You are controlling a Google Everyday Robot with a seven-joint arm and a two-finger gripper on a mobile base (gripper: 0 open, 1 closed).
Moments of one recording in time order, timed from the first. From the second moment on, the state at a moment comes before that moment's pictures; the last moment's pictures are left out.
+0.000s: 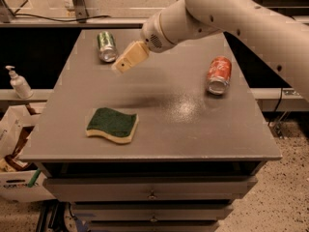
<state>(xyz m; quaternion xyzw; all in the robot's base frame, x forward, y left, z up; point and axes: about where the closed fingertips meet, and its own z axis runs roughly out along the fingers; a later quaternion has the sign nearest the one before) 0.655 0.054 0.925 -0.51 0.73 0.20 0.42</state>
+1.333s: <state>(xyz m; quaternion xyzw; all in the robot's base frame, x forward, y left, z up) 0.711 0.130 0.907 -0.48 0.73 0.25 0.42</state>
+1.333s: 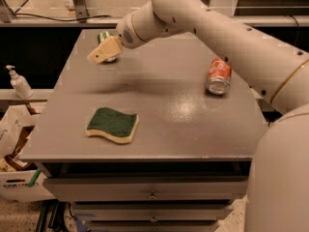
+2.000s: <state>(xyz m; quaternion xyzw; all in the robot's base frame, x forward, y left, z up) 0.743 0.155 0.873 -0.45 0.74 0.27 0.42</state>
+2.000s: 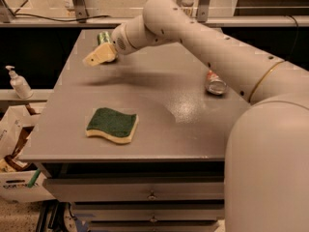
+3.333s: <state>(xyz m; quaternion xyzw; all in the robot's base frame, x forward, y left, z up) 0.802 0.159 0.845 -0.38 0.78 0.23 0.44</state>
